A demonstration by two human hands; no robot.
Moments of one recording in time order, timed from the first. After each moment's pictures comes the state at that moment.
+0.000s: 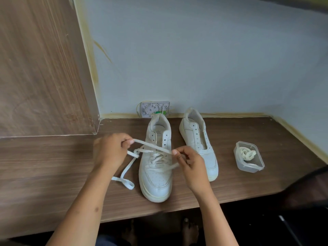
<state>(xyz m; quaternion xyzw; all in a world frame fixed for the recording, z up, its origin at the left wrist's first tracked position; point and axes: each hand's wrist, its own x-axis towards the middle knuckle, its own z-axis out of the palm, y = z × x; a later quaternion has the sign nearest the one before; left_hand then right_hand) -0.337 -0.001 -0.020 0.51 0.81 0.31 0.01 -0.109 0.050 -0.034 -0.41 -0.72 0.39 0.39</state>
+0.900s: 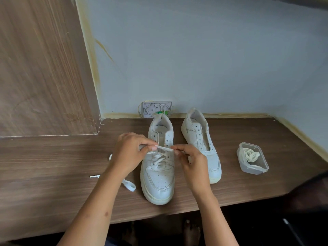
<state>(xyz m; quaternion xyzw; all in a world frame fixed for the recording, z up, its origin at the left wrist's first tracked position) -0.315 0.016 -0.023 0.64 0.64 0.42 0.06 -0.118 0.053 -0.034 -0.40 -0.74 0.33 0.43</state>
